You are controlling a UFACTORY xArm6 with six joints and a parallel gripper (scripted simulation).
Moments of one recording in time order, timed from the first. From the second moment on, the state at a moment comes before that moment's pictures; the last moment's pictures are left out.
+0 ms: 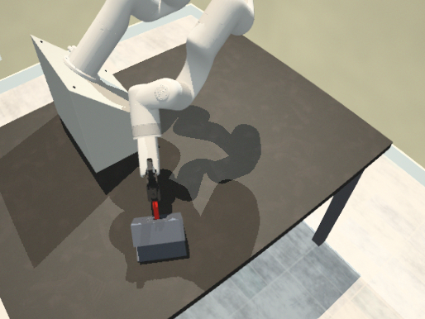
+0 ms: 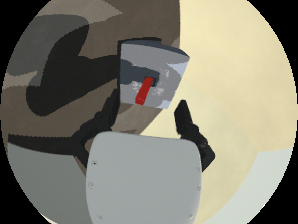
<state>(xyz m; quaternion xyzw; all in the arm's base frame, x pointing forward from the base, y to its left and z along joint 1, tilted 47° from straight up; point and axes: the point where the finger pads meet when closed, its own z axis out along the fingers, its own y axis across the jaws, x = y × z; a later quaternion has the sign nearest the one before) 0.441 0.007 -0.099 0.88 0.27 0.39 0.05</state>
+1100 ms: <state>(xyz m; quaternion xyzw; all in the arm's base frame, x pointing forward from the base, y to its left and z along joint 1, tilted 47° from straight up) 0.384 -0.003 -0.043 0.88 0.27 0.39 0.05</state>
